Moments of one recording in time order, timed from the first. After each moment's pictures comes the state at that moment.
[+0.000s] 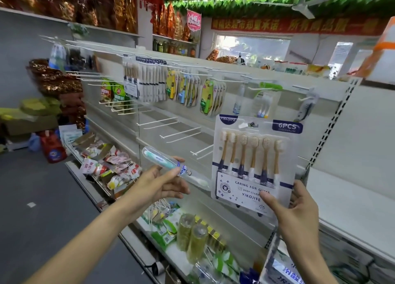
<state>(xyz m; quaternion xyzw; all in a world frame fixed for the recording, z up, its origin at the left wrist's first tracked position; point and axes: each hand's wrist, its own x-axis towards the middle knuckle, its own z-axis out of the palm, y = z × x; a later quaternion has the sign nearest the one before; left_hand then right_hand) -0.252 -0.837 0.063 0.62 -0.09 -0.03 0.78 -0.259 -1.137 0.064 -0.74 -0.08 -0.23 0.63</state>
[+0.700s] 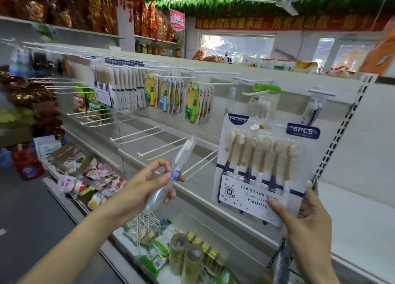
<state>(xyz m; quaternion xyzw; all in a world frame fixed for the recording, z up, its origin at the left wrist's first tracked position) -0.128 -0.828 0.067 0.59 -0.15 -0.10 0.79 -0.162 -1.150 0.056 -0.71 -0.03 -0.27 0.65</state>
